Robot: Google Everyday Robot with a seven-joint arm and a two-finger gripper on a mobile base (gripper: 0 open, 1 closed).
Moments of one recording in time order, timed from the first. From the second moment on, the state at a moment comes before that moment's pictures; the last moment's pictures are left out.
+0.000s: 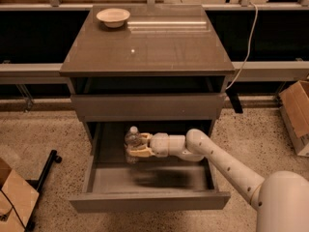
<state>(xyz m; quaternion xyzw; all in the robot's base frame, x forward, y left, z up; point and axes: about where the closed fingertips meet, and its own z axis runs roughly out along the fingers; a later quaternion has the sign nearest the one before) 0.631 0.069 0.517 -0.49 0.54 0.46 0.51</state>
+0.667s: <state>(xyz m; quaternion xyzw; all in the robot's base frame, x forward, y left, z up) 0.618 0.089 0.476 -0.50 0.55 0.47 0.48</state>
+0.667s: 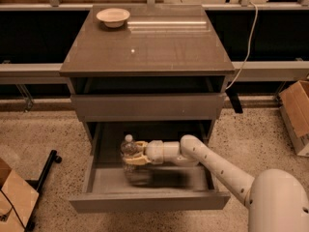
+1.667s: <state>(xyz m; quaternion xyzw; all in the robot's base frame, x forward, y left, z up) 0.597 0.103 0.464 -0.49 0.56 0.47 0.48</state>
